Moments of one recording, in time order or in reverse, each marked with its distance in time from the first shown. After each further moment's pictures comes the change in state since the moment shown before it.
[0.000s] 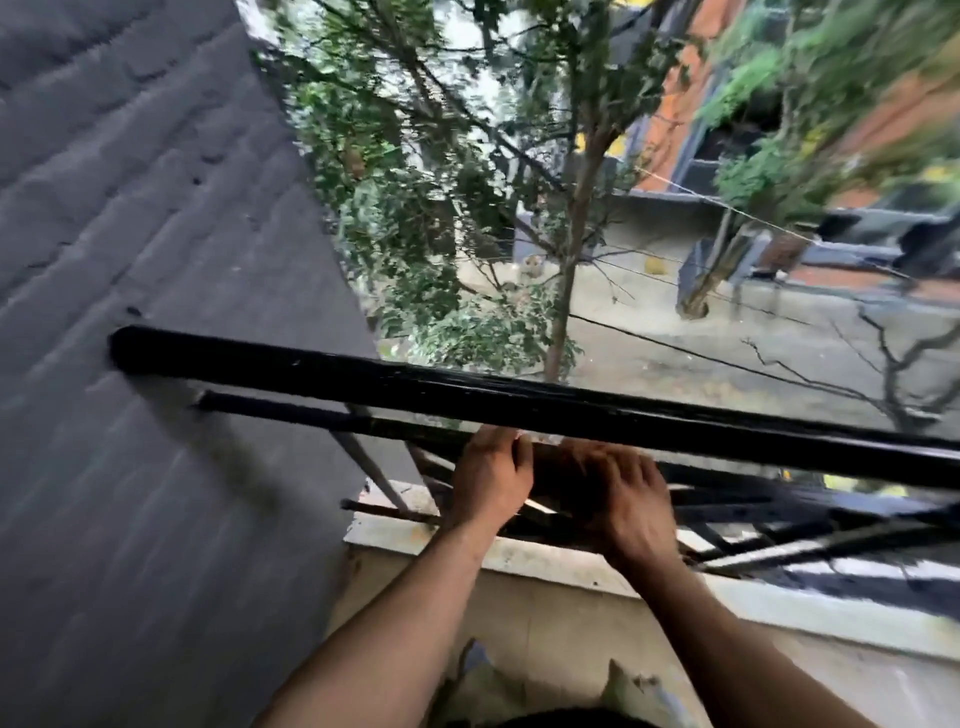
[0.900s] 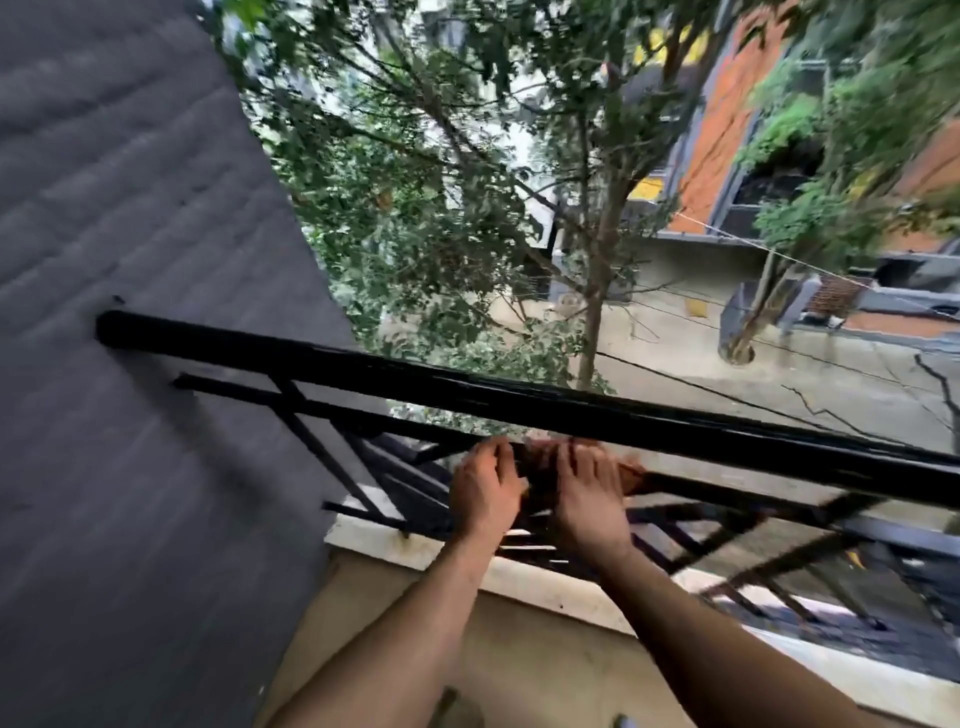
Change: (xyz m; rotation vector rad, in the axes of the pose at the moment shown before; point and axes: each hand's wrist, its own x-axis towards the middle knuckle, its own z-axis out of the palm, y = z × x) left_hand -0.057 0.139 0.082 -0.212 0.088 -0.335; right_hand -0.032 0.094 -0.038 -0.057 -0.081 -0.082
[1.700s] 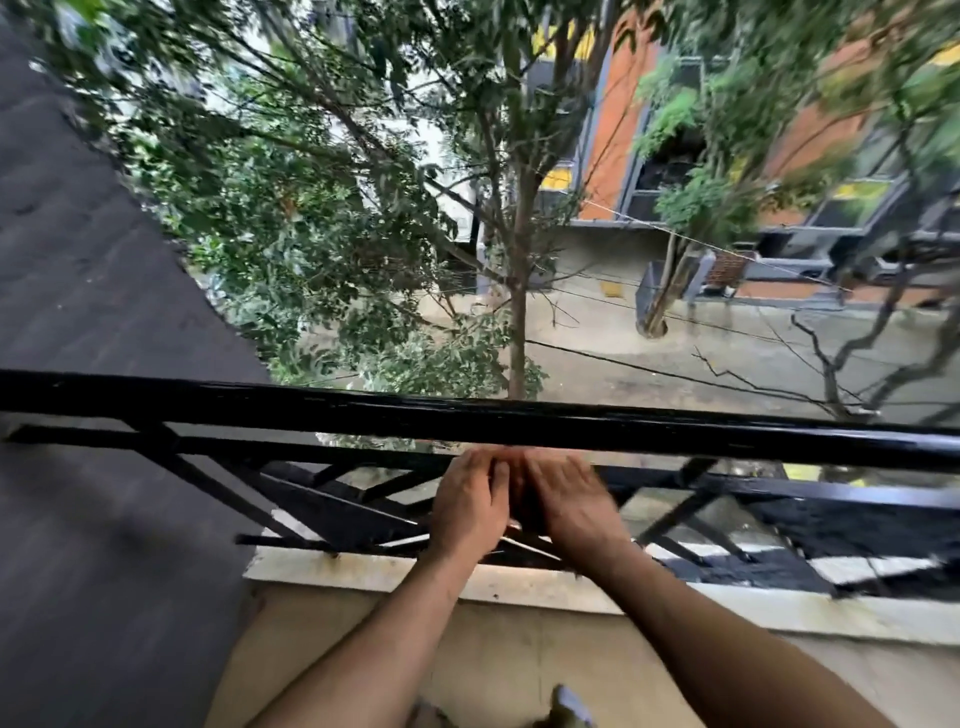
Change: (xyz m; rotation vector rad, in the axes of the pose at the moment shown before) left_hand -0.031 0.054 0.061 0.170 -0.220 0.305; right_hand -0.041 0.105 -0.051 -0.063 -0.114 -0.139
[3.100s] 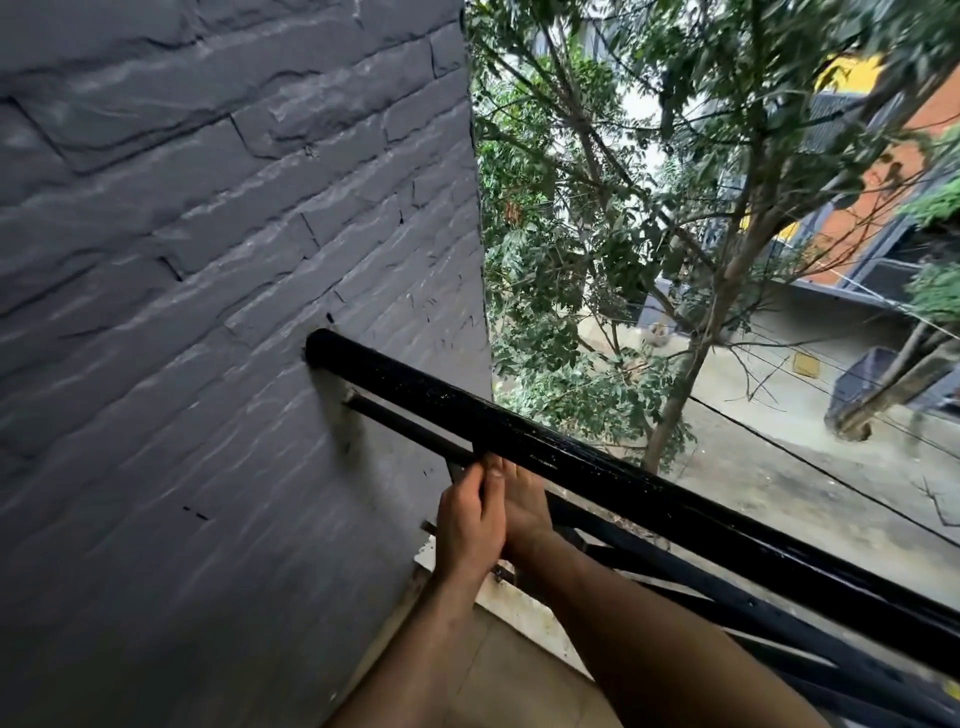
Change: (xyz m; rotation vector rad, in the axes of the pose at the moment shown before) left_hand 0.033 -0.267 -0.251 -0.233 0.424 -0.461; right_hand 0.280 -0.400 0.012 0.229 -0.122 -0.289
